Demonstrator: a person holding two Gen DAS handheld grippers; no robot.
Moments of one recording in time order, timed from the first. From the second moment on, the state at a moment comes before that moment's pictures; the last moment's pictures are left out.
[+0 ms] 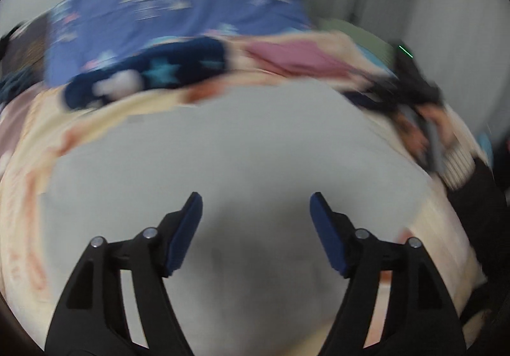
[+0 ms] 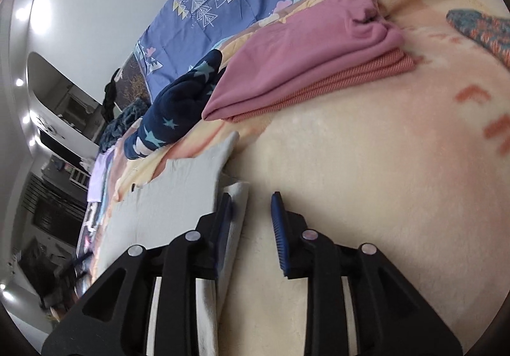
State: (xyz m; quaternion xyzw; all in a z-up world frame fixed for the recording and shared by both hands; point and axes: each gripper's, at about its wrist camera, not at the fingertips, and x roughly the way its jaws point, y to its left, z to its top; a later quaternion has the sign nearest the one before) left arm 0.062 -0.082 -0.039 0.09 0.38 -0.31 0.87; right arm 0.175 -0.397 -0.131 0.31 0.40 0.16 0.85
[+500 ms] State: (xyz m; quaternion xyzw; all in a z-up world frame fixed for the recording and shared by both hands) left arm -0.027 -0.283 -0.089 0.33 0.32 -0.29 0.84; right arm 0.162 -0.409 -0.133 0.33 0.39 0.22 0.83
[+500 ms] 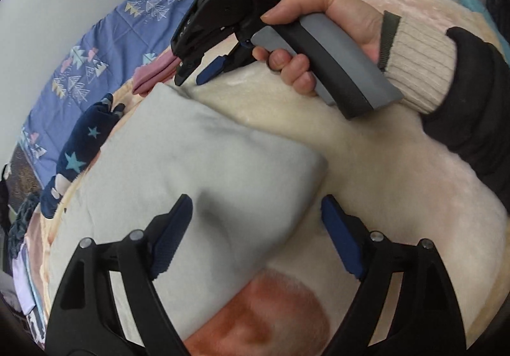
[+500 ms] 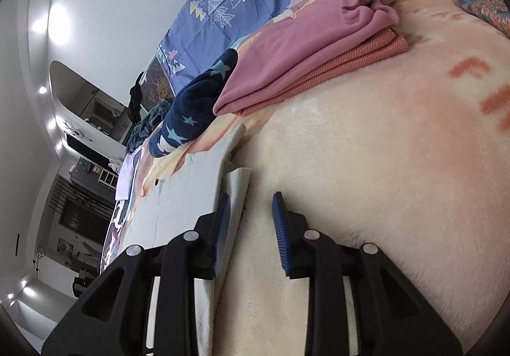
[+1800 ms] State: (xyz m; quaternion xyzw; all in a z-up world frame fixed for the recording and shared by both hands) left arm -0.022 -0.286 -0.071 0.22 0.35 -0.33 0.84; right arm 0.187 -0.379 -0.109 0.31 0.39 0.25 0.83
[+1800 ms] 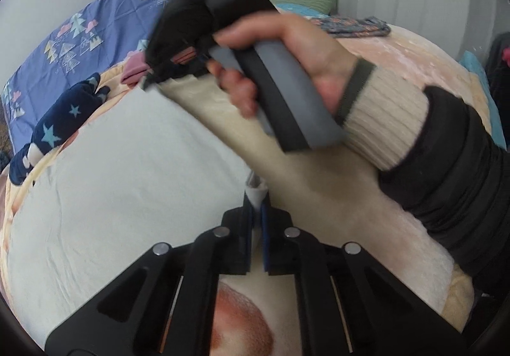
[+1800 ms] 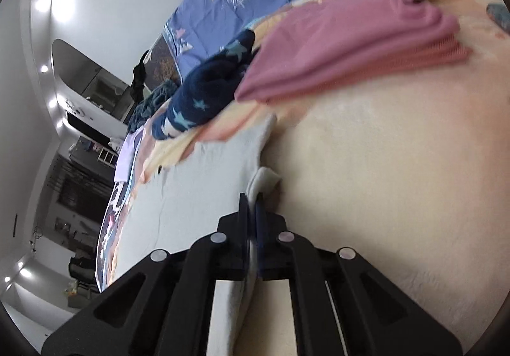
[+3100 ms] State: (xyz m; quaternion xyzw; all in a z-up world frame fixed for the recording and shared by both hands) left arm -0.024 -0.248 -0.075 0.13 0.39 -0.39 0.83; right arm 0.154 -0.424 -0.110 0.34 0.36 0.18 0.85
